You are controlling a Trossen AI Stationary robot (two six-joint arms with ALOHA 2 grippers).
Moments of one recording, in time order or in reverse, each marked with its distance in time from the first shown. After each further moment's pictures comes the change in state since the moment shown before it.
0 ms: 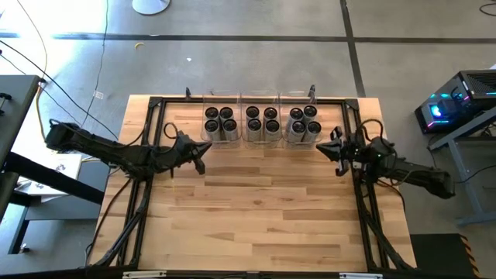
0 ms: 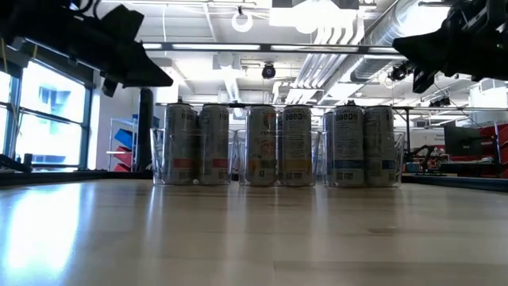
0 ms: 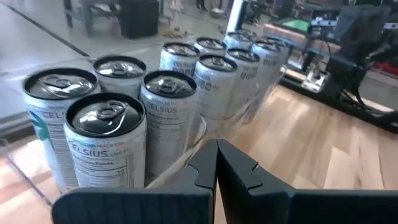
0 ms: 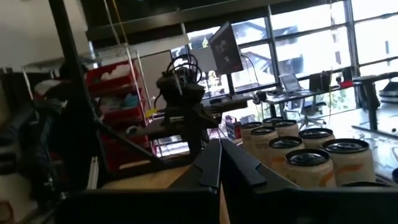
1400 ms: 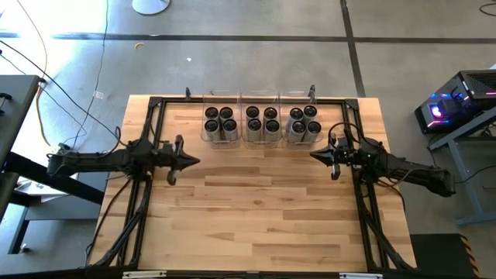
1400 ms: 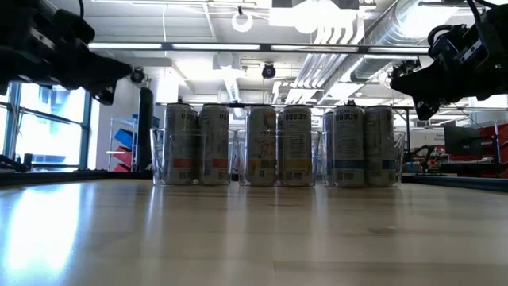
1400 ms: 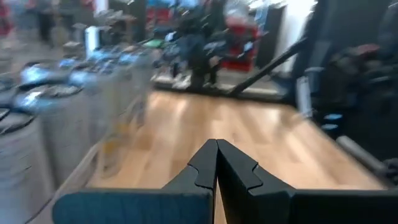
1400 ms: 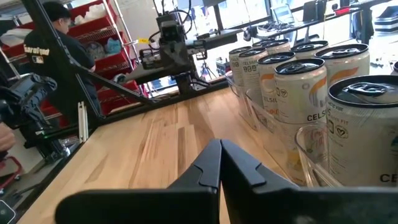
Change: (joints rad) left arm 0.284 -0.642 -0.328 -0.036 0.853 0.303; right arm 0.034 0.009 -0.003 -0.278 0.025 -0.015
